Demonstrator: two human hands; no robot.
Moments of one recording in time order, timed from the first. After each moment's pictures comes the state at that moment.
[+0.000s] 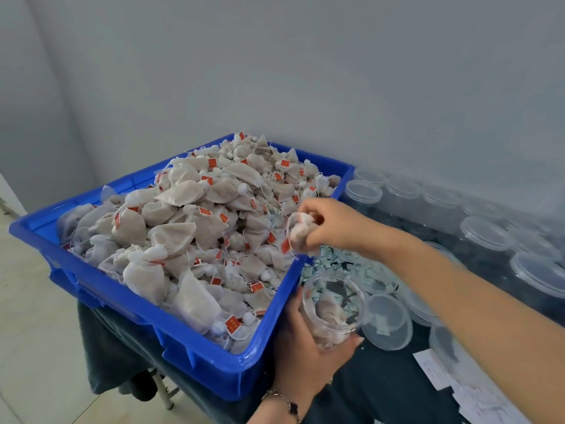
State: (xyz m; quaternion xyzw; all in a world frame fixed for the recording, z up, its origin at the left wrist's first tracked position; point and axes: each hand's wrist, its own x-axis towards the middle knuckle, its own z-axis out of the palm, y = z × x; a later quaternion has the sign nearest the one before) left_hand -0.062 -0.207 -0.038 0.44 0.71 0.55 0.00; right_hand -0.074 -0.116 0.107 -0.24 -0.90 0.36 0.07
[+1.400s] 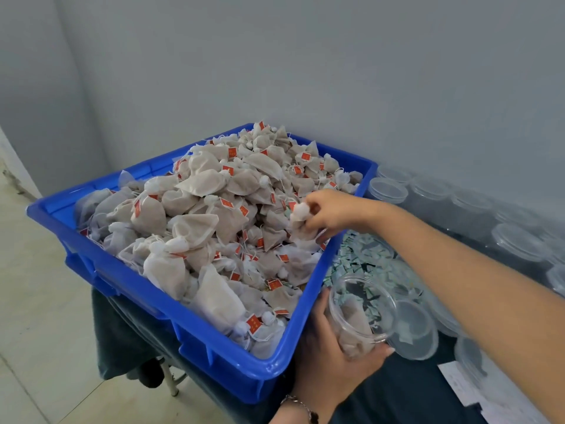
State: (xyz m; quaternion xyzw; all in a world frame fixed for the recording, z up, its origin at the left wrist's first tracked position) left_hand -0.075 -0.234 -0.084 0.42 0.67 0.61 0.11; right_hand -0.132 -0.082 0.087 -0.26 -0.89 0.37 -0.05
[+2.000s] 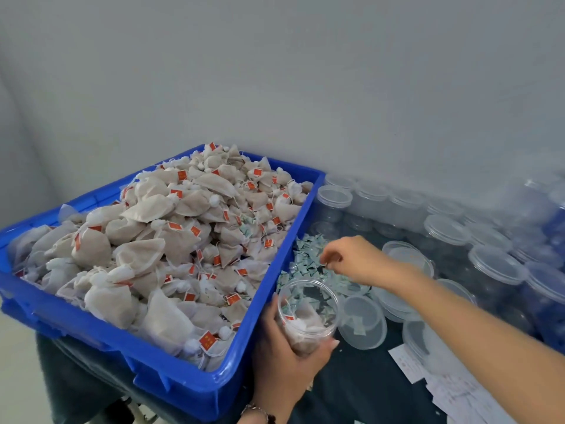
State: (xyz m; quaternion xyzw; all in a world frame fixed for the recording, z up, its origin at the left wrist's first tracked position) left_hand -0.076 -0.234 -0.088 0.40 0.69 0.60 0.12; right_hand -0.012 -0.067 0.059 -0.33 -0.93 0.15 0.00
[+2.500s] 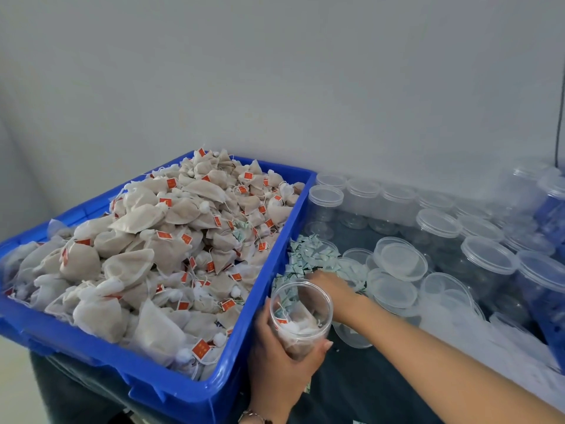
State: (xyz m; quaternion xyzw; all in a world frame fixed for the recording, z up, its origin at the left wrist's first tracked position) left_hand -0.074 -0.236 -0.082 0.39 0.69 0.60 0.12; right_hand -0.029 -0.064 -0.033 -0.25 -0.97 0.00 -0.05
